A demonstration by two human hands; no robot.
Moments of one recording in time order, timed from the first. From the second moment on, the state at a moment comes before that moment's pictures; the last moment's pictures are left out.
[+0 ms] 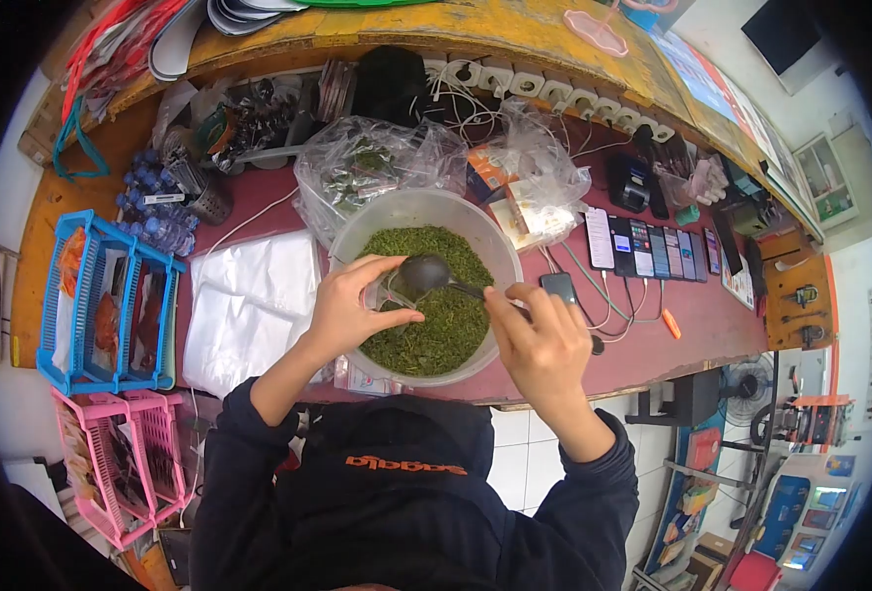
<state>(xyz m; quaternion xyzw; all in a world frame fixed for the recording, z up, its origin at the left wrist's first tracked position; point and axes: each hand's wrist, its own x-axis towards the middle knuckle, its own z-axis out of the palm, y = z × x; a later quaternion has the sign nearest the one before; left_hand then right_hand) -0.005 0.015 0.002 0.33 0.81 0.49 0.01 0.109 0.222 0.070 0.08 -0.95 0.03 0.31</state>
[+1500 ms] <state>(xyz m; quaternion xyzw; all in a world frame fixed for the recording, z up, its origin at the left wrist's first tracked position) -0.138 -0.004 0.014 0.24 0.74 0.60 -0.19 0.098 0.204 0.033 -0.03 -0.79 0.58 0.21</state>
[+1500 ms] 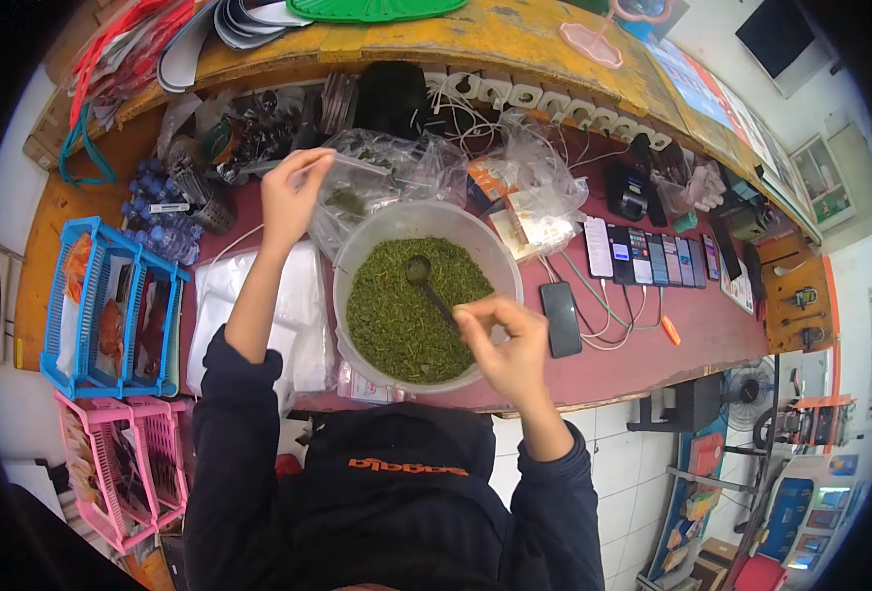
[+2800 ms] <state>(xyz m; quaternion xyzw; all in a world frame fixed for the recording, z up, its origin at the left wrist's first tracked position) -0.014 0.000 0.012 0.47 0.81 0.36 0.04 0.094 0.210 0.035 -0.09 -0.75 0.66 -0.01</state>
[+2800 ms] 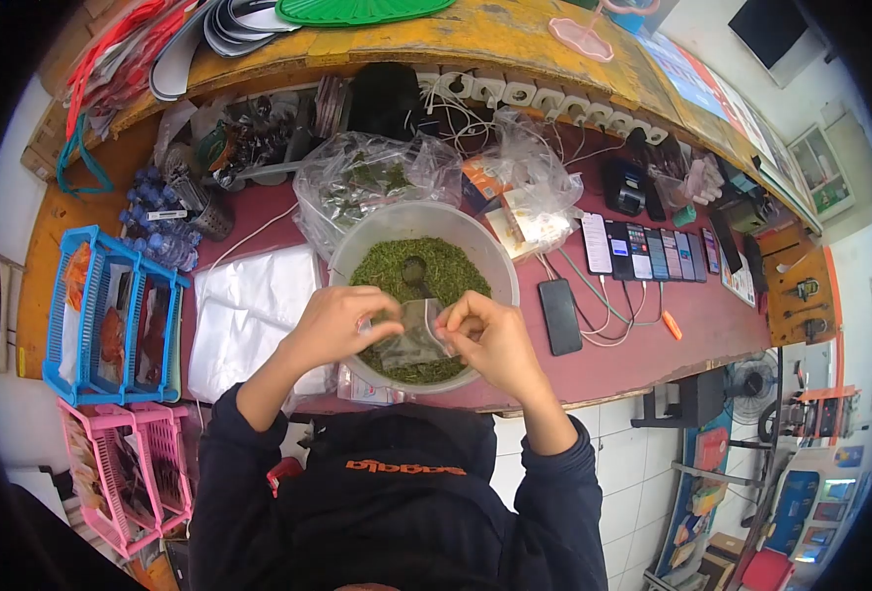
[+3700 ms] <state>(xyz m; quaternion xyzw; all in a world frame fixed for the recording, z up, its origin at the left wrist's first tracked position) -0.026 -0.035 0.016 0.35 0.79 0.49 -0.14 0.069 0.195 -0.002 0.14 -0.98 0.10 -0.01</state>
